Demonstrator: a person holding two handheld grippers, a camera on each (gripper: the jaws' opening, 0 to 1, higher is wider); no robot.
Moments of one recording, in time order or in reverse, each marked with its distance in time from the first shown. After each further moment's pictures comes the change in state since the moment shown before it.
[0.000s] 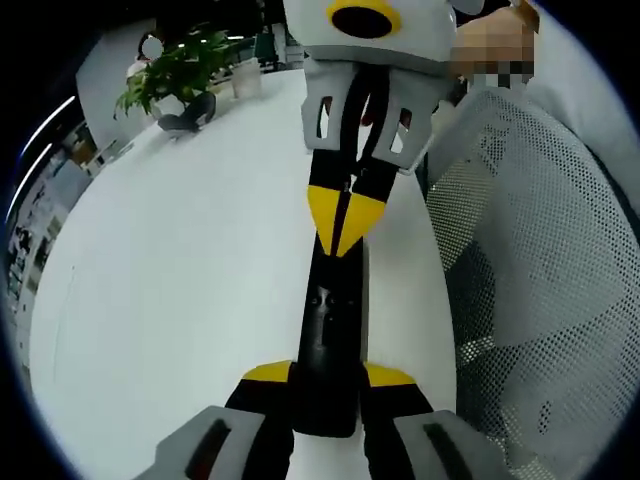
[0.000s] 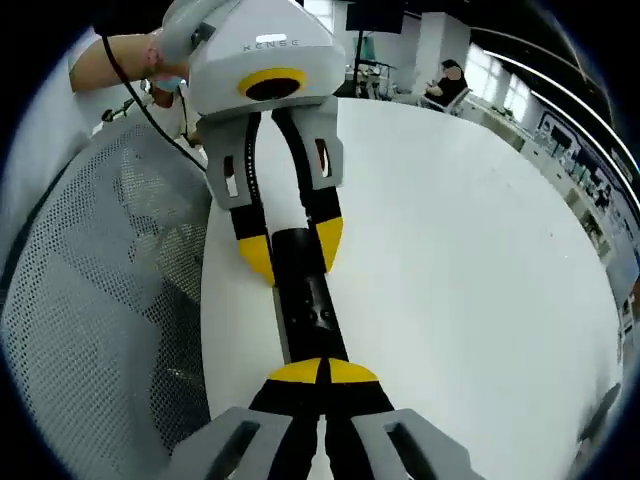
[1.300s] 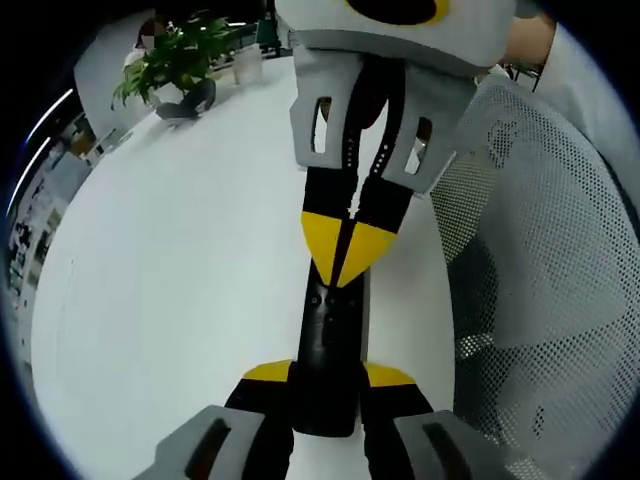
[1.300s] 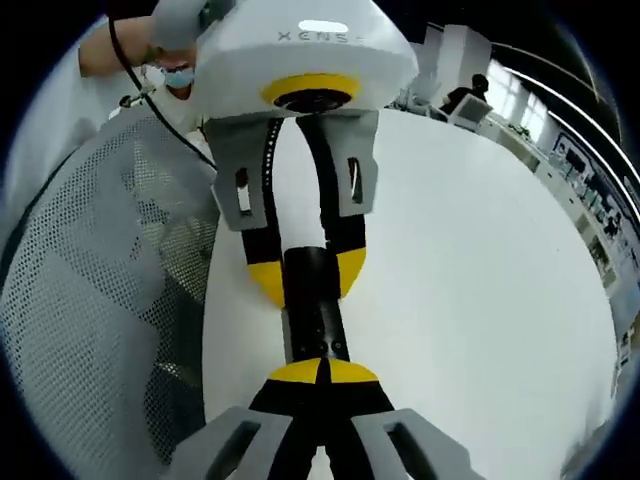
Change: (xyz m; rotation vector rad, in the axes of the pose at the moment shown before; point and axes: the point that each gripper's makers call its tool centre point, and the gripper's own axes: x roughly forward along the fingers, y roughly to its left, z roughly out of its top) left arm 0.000 -0.002 0.001 -0.016 0.067 0.003; right arm 0.013 0.003 0.017 -0.114 0.010 0.026
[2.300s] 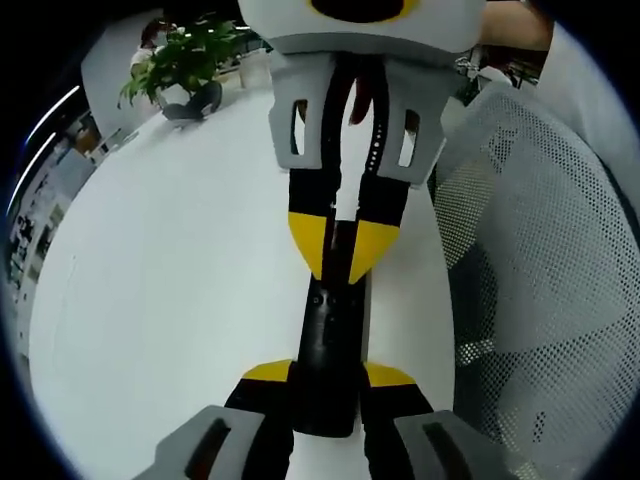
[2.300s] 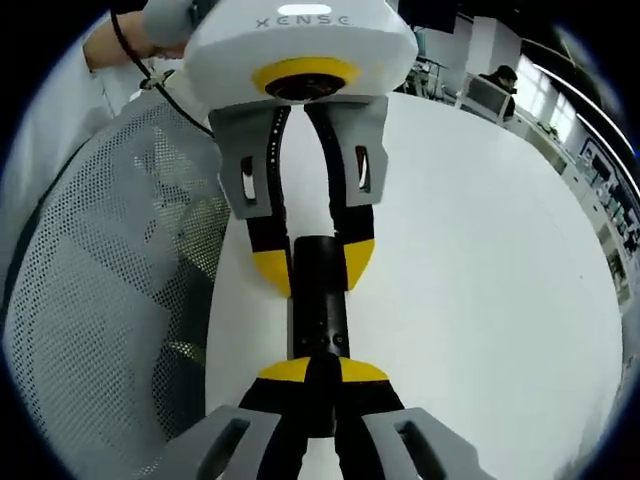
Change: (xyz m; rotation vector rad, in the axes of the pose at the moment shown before) left arm 0.000 0.001 0.000 -0.022 -0.032 0.007; right arm -0.002 -0.001 -0.005 -0.035 0.060 0.109
